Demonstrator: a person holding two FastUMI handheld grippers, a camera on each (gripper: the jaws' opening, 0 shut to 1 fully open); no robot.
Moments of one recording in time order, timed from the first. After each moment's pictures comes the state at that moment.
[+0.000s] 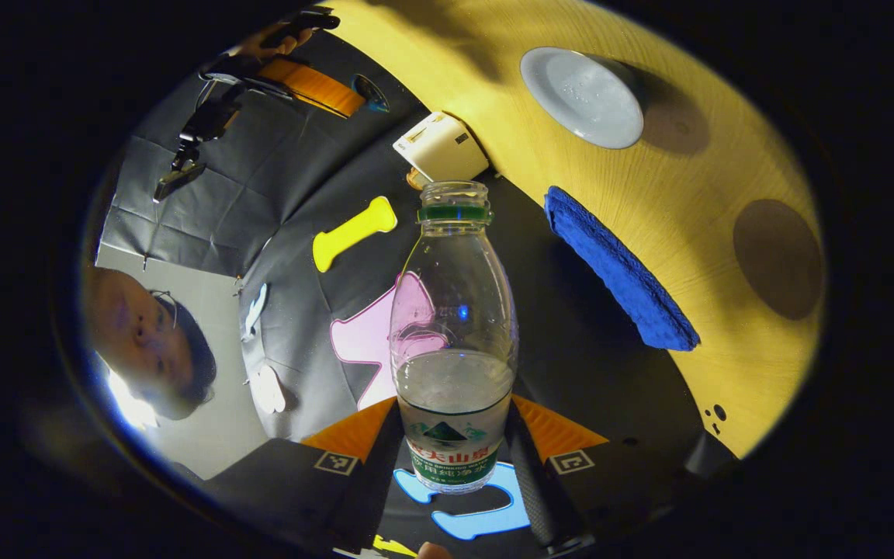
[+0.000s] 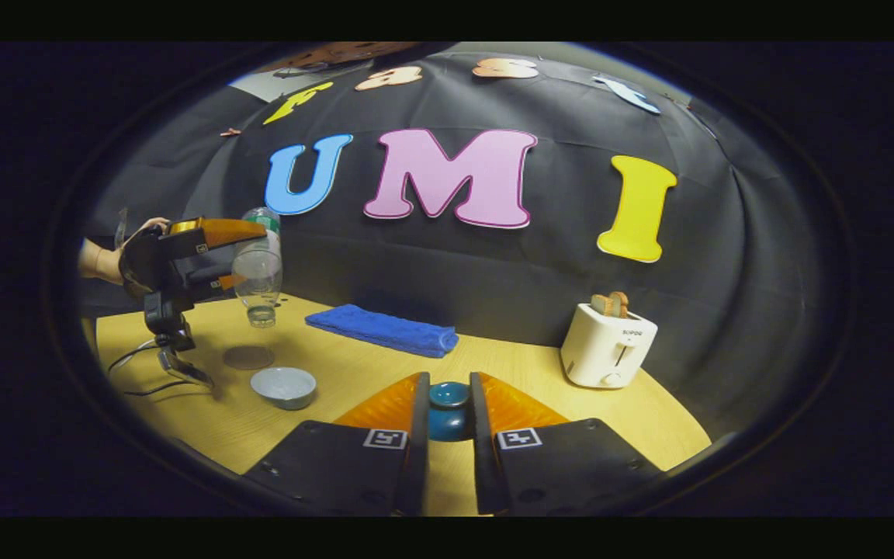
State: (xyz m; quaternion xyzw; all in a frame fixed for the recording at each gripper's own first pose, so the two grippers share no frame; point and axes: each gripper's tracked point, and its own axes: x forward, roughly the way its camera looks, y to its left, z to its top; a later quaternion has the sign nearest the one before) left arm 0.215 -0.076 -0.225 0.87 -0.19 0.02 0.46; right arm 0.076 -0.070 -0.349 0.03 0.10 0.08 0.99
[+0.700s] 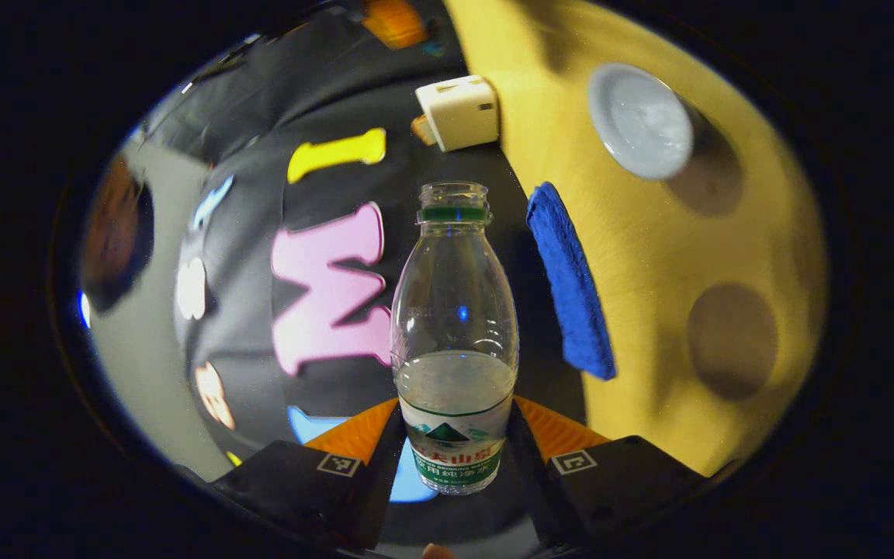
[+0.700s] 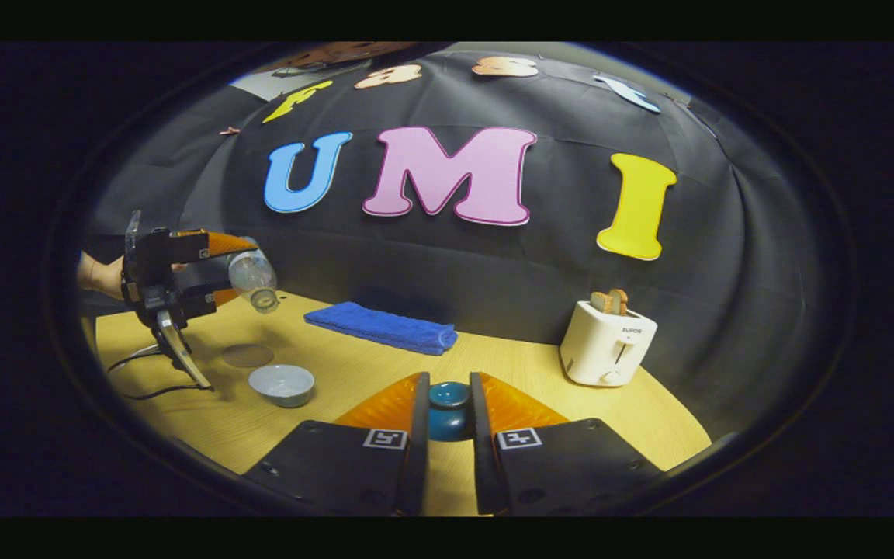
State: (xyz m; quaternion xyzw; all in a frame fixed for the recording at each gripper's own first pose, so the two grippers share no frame) left arm 0.216 -0.027 -0.278 0.72 -0.02 0.00 0.69; right arm 0.077 -0.069 -0.355 0.03 0.11 0.08 0.99
